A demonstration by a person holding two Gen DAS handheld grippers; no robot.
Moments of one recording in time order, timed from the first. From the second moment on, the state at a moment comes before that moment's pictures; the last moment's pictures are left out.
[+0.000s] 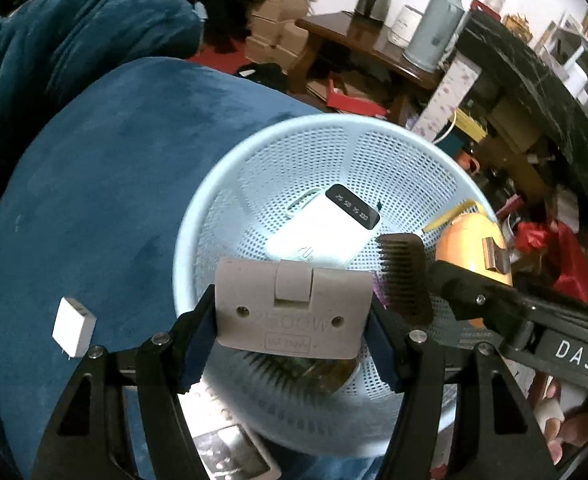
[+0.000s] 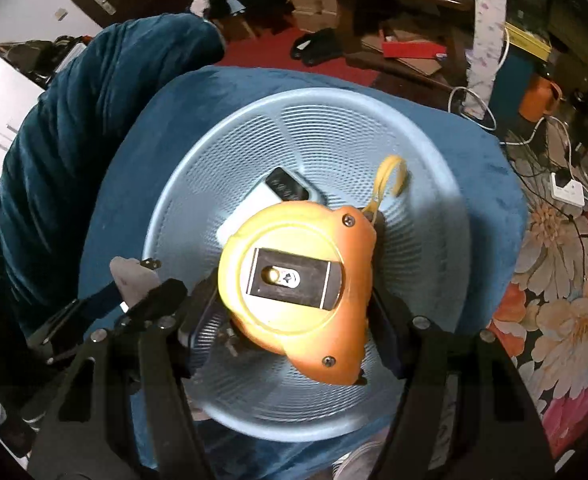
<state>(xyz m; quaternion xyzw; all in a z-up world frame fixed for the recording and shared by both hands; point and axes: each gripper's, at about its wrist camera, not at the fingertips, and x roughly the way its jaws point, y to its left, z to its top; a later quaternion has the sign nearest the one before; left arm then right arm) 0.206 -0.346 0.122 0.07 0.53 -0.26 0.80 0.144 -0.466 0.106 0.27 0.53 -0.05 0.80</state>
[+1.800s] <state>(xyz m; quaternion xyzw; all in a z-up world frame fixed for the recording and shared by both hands) 0.175 -0.419 0.108 0.12 0.53 -0.35 0.76 0.128 -0.504 0.119 0.26 0.49 -0.14 0.82</state>
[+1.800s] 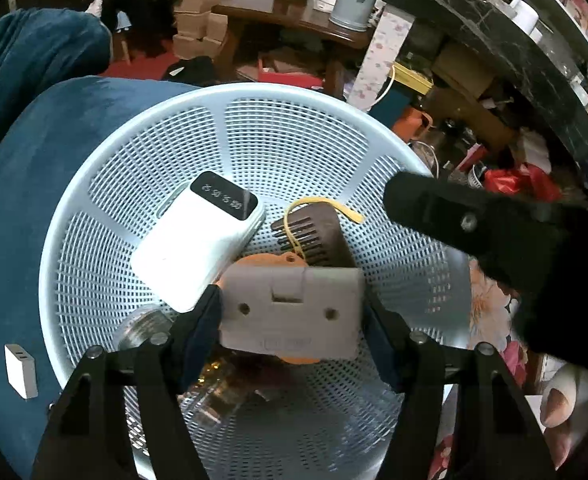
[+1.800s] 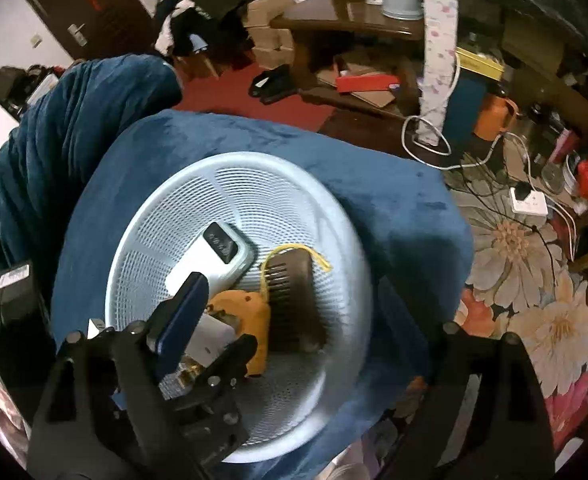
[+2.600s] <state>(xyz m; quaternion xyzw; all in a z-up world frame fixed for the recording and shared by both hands) 0.210 -0.322 0.111 0.09 0.55 -0.21 0.80 0.142 -0.469 0.105 0.15 0.55 -0.13 0.81</state>
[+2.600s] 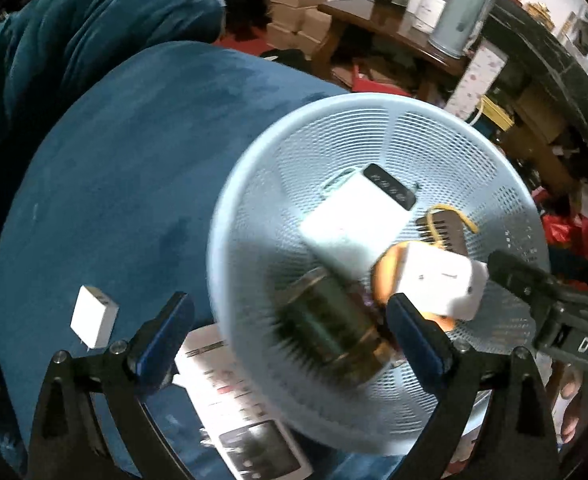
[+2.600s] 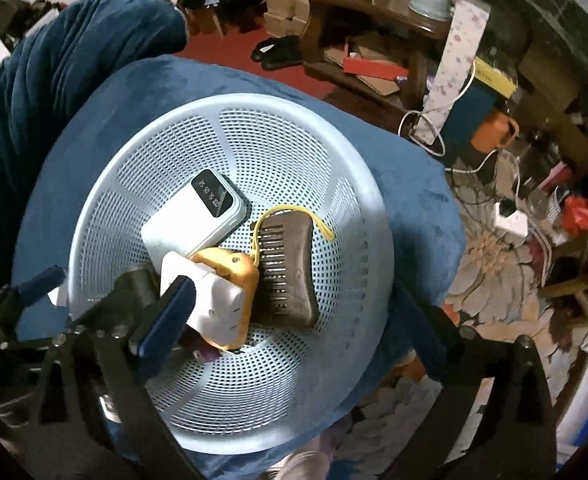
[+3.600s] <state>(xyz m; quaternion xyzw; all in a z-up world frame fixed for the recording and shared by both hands) 0.225 -0.259 0.101 0.03 0.56 -0.17 0.81 0.170 -0.430 0.092 -0.14 0.55 -0.20 0.80</state>
